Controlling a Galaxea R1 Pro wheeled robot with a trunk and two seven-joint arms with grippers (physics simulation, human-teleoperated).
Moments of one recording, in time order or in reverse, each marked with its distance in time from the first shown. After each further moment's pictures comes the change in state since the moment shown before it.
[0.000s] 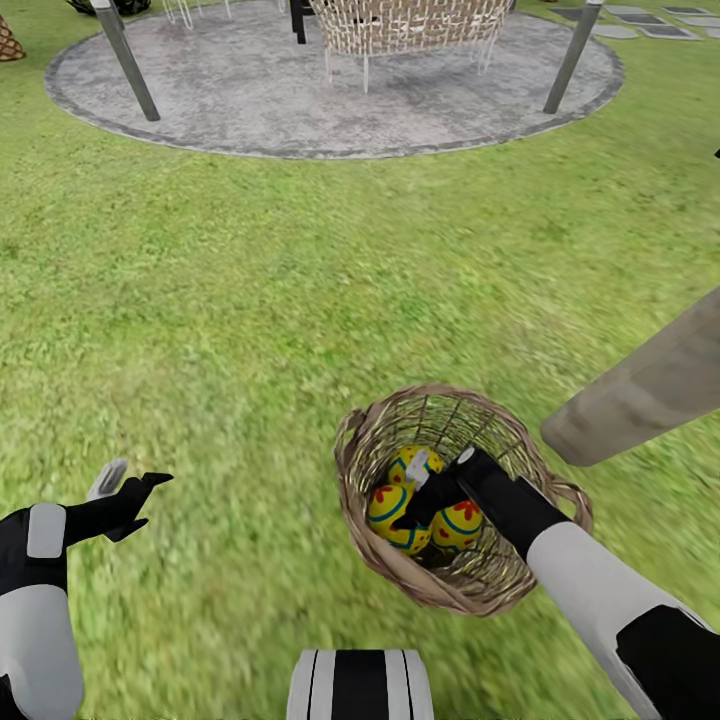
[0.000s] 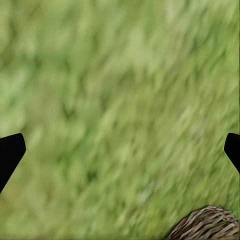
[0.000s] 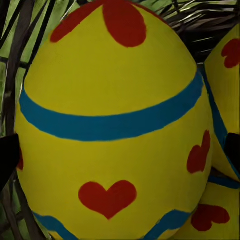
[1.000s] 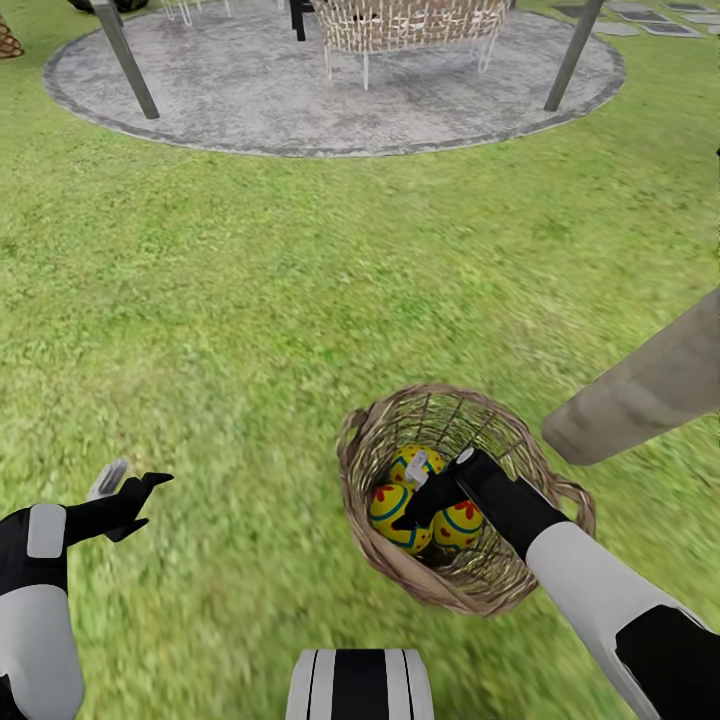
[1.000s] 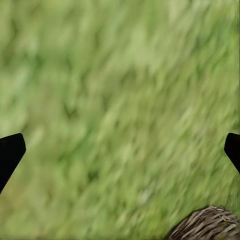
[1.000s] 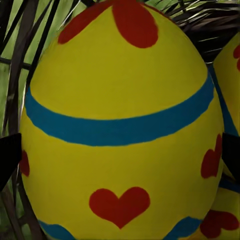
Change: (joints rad) left arm 0.000 0.000 0.000 0.000 0.001 0.001 0.000; right arm 0.000 0.003 0.002 0.000 0.002 0.001 0.005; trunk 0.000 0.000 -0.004
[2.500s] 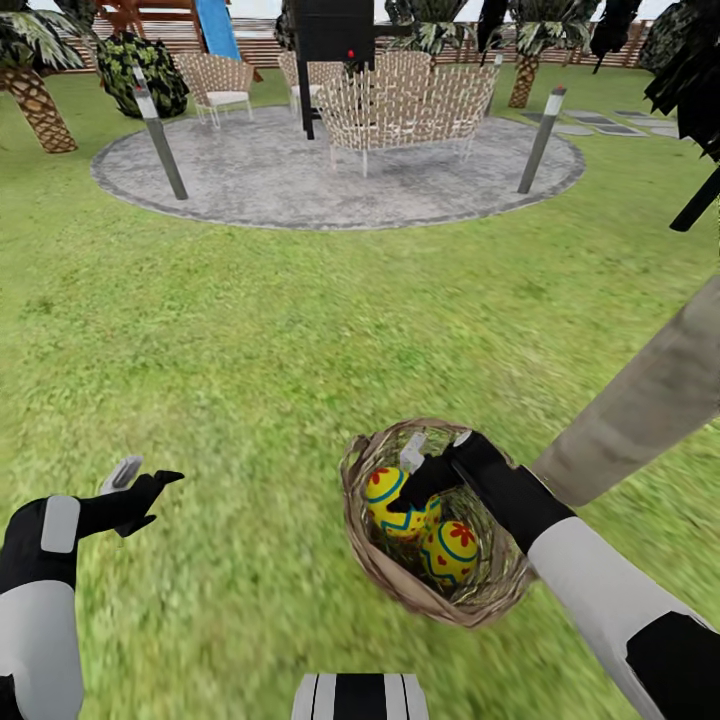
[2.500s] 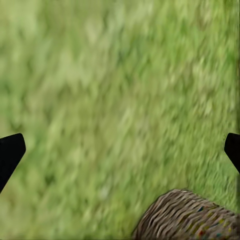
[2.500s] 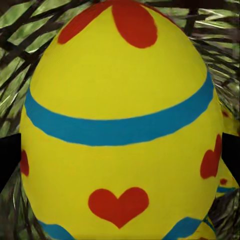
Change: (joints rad) left arm 0.000 0.001 -0.092 0.003 0.001 -0.001 0.000; right arm 0.000 -0.011 0.002 -0.172 0.010 0.133 0.006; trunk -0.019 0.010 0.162
